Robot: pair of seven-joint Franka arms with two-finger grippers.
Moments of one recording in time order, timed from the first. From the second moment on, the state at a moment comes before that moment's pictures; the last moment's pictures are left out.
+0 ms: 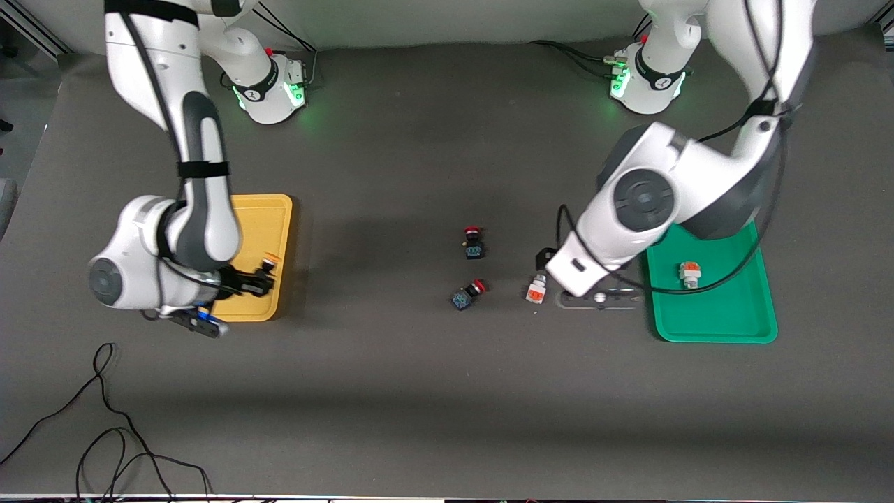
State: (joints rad) left arm -0.05 0.50 -0.54 -1.54 0.22 1.89 -0.56; right arm 0.74 0.58 -0.81 -1.86 0.61 1.88 -0.04
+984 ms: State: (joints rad) left arm -0.08 0.77 -0.52 -1.66 0.33 2.21 -0.48; right arm 0.77 0.55 -0.86 -1.96 0.61 1.99 -0.24
